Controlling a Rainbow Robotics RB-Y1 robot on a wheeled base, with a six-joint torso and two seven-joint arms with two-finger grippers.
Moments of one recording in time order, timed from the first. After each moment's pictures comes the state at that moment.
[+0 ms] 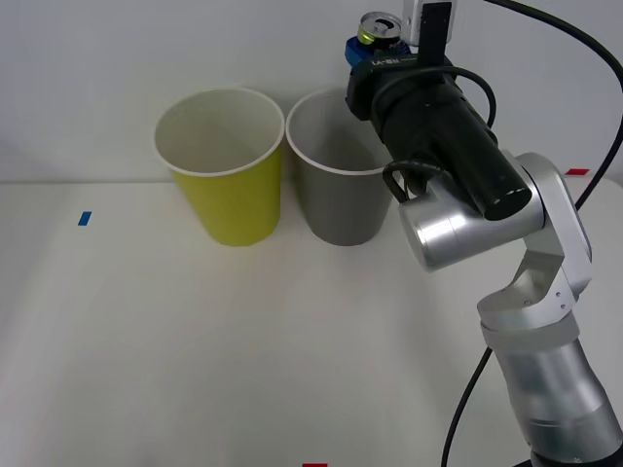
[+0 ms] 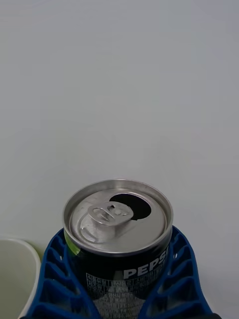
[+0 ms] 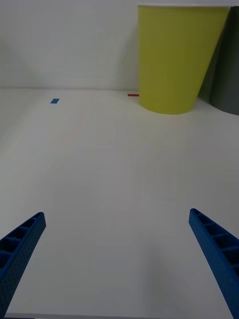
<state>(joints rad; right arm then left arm) -0.48 -0.11 0.22 -1.92 0.15 0.58 1.20 1.24 0.09 -0.02 -1.95 -0.35 -0.75 -1.05</state>
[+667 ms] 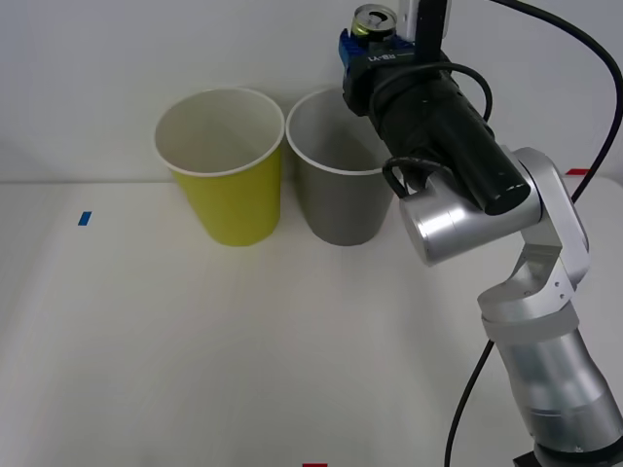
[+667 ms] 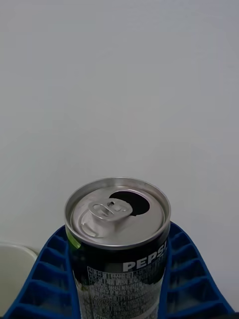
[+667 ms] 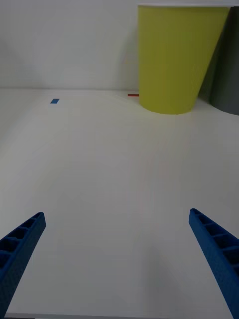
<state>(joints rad) -0.50 -0.13 0.22 -1.89 0.12 0.53 1.22 1.24 0.09 -0.02 -1.95 -0.35 -0.75 -1.05</state>
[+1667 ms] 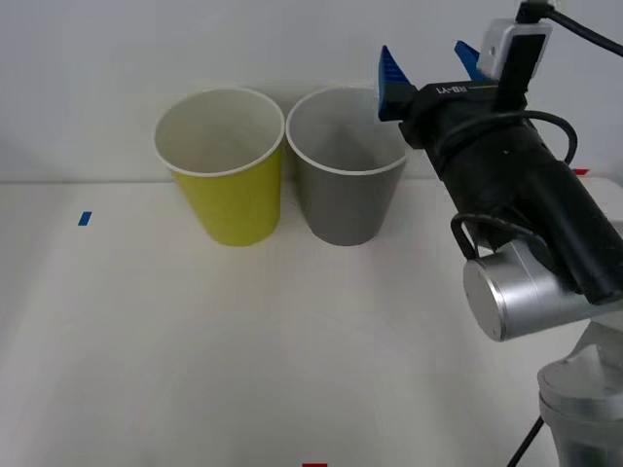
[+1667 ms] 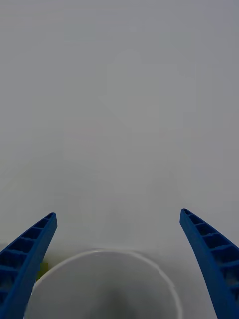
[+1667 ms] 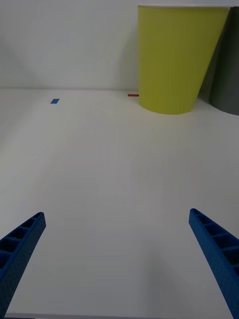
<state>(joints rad) -0.19 -0.15 0.17 -2.24 0.03 0.53 1.31 1.24 0.09 -0.02 -1.95 -0.35 -0.75 -1.05</state>
